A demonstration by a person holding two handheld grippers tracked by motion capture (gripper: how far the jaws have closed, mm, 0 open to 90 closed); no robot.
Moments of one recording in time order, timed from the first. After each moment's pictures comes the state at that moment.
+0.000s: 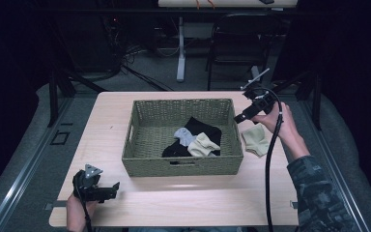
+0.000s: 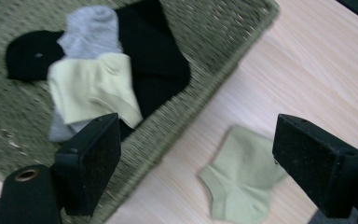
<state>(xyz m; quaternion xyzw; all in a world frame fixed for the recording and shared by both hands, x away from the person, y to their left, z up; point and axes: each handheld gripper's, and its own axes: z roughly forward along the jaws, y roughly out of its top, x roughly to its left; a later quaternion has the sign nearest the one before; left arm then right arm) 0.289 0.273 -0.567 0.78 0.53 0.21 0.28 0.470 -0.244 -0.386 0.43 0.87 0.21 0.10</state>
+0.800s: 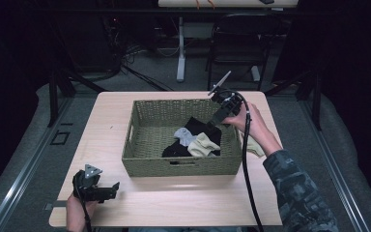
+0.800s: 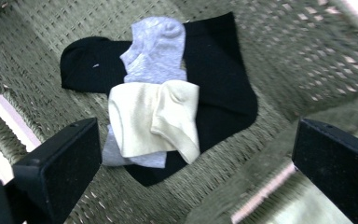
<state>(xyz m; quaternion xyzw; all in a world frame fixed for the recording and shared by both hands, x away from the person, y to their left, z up) 0.289 0.273 -0.566 0.78 0.53 0.21 0.28 0.480 -0.158 -0.402 0.37 0.91 0.19 0.05</state>
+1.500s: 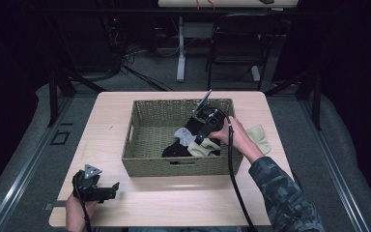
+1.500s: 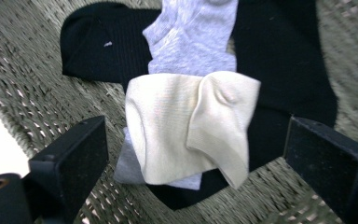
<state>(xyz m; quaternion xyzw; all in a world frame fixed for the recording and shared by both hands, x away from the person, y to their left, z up) 0.288 0.274 -0.566 0.78 0.53 0.21 0.28 0.482 -0.118 -0.466 0.35 0.92 0.14 0.00</state>
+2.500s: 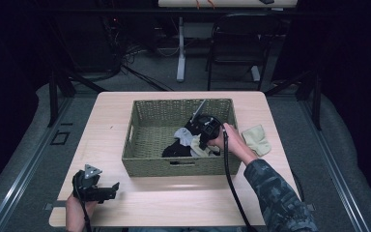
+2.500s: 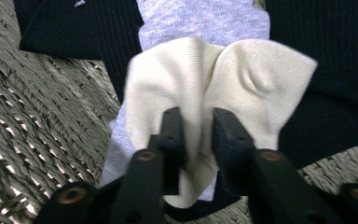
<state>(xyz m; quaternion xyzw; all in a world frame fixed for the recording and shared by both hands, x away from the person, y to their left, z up) 0.288 0.274 -0.566 0.78 0.52 0.21 0.28 0.487 -0.110 -0.506 0.36 0.93 0.08 -0.03</state>
